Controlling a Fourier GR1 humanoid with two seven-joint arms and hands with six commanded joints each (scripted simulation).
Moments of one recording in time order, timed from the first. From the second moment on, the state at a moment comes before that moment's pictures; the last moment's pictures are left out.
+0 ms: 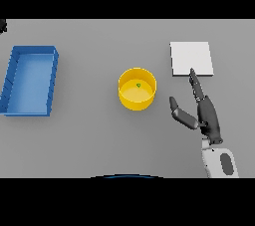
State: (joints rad) left arm -1.06 0.63 -0.41 -0.29 0.22 0.29 0.28; right arm 0.05 -0.08 0.12 -1.65 0.23 -0.02 -0.17
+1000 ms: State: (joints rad) left arm -0.59 0.90 -0.62 -1.13 0.42 0.19 0.51; right arm 0.05 -0.08 0.12 -1.65 0.22 -0.01 -0.17
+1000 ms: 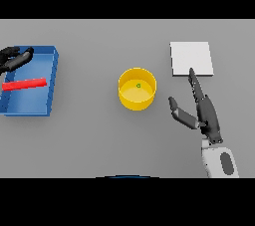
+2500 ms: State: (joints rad) left arm -0.59 0.85 -0.59 -1.11 0.40 0.28 0.37; right arm -0.57 -0.41 0.64 -1.33 0.87 0.39 -0.22
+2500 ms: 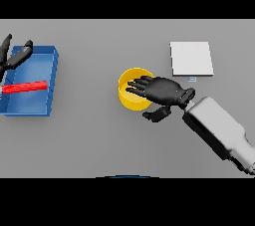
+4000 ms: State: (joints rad) left arm -0.57 0.88 -0.57 -1.13 0.42 0.27 0.35; right arm -0.70 -0.35 0.72 -1.14 0.90 0.46 -0.23
